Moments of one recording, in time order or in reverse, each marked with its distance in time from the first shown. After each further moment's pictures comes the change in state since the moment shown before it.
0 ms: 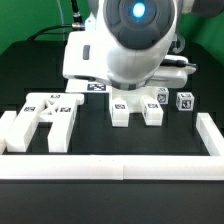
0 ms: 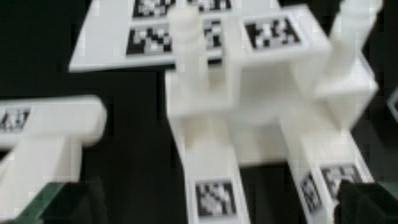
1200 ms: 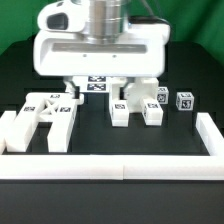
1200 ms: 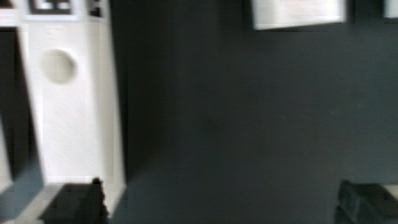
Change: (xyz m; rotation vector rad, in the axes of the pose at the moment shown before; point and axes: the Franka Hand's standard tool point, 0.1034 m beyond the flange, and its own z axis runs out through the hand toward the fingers) arm 0.032 0.053 -0.025 0.001 0.818 -0.050
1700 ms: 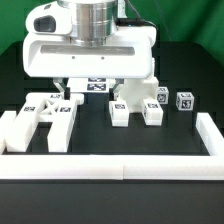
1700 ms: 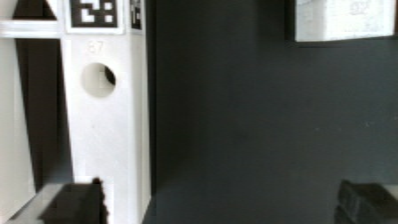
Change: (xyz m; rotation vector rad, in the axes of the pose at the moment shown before) arm -0.001 0.006 0.003 0.000 -0.007 0.002
